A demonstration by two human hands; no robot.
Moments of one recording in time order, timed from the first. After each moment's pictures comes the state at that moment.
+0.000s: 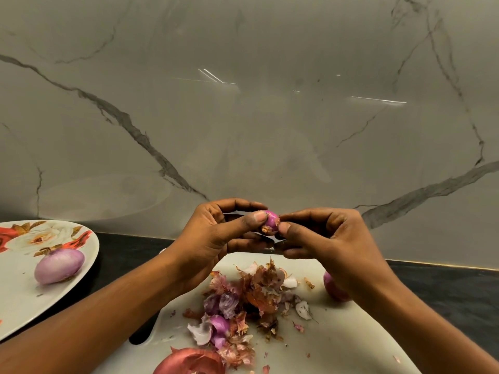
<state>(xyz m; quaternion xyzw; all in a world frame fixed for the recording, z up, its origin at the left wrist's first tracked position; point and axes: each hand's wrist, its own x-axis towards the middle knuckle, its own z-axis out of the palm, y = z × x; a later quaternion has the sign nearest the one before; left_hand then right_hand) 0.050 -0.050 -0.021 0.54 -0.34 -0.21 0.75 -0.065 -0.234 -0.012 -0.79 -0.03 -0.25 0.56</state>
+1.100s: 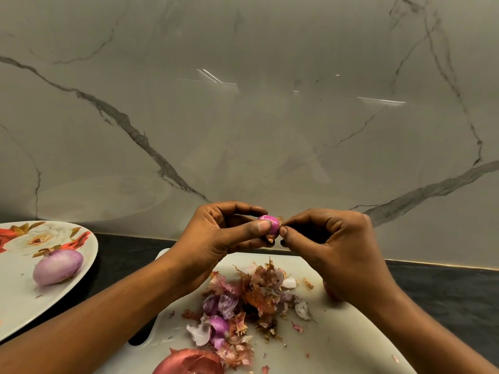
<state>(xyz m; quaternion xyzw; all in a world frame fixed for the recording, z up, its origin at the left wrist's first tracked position) 0.044 -0.051 -0.020 0.55 -0.33 -0.20 0.74 -0.067 -0.237 -0.019 -0.86 -0.06 -0.38 0.35</state>
